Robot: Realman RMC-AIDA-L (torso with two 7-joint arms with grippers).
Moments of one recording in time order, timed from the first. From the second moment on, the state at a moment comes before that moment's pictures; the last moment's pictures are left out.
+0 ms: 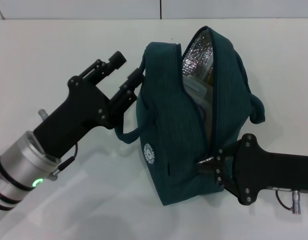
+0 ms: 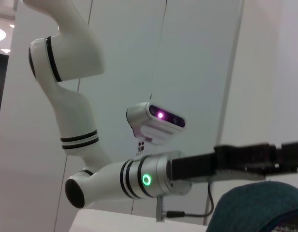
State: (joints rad) left arm -0.43 -2.09 2.83 0.07 -0.77 1.77 -0.52; right arm 0.43 2.02 -1.46 -0.40 -1.21 -1.64 0.57
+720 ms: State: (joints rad) left arm -0.21 -2.09 2.84 -0.06 -0.60 1.87 -0.34; right arm 0.52 2.03 -1.51 -0.39 -1.01 -1.62 0.48
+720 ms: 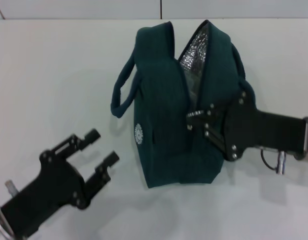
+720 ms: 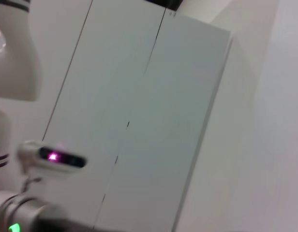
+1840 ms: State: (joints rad) left arm -0.35 -2.09 2.84 0.01 -0.57 1.63 -0.45; right arm 0.54 2.03 -1.59 -0.39 -0.91 -1.57 0.48
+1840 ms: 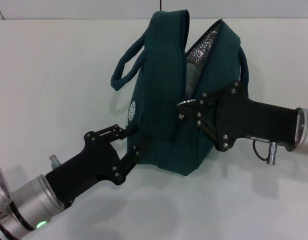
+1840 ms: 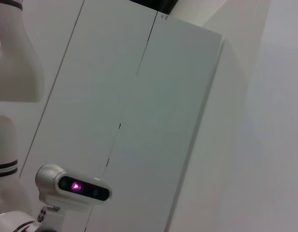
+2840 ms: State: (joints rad) left arm -0.38 -2.10 2.83 0.06 -0.55 1.57 -0.44; right arm 0.52 2.03 -1.65 -0.39 -0.84 -1.56 0.43
